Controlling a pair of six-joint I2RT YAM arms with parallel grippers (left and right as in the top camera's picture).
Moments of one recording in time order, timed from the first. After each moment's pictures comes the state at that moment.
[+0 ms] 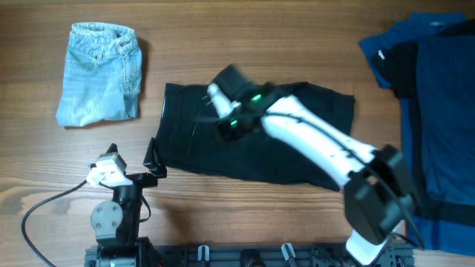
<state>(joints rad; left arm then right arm) 0.07 0.01 0.01 -0.07 0.06 -0.31 0.68 1.87 1.48 -0.88 -0.34 0.29</state>
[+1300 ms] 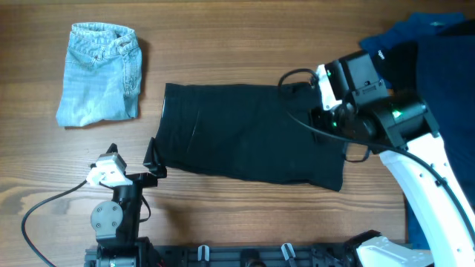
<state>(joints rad) 0.07 0.01 0.01 -0.07 0.06 -0.31 0.39 1.35 1.47 -1.34 0.04 0.12</state>
